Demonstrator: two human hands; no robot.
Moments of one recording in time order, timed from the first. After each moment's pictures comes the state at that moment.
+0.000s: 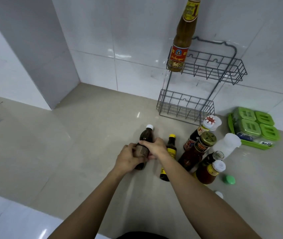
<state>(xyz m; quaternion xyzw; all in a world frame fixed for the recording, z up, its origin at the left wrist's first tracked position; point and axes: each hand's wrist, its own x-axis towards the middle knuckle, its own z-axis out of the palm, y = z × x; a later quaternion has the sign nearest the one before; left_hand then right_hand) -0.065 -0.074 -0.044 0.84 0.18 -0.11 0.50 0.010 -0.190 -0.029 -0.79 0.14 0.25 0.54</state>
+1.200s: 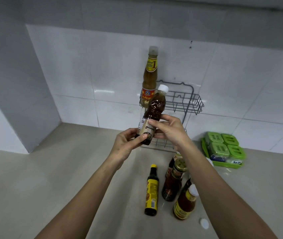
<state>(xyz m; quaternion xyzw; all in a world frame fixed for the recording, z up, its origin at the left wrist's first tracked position) 0.009 -0.109 0.104 0.65 0.00 0.04 0.76 0.052 -0.274 0.157 -0.71 -0.08 0.08 0.70</state>
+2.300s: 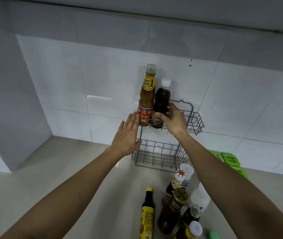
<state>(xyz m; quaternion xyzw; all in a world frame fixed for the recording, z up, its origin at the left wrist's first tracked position) 0.131 -0.102 0.121 0.98 -0.09 0.12 0.13 0.187 -0.284 0.174 -0.87 -0.10 -0.15 0.45</state>
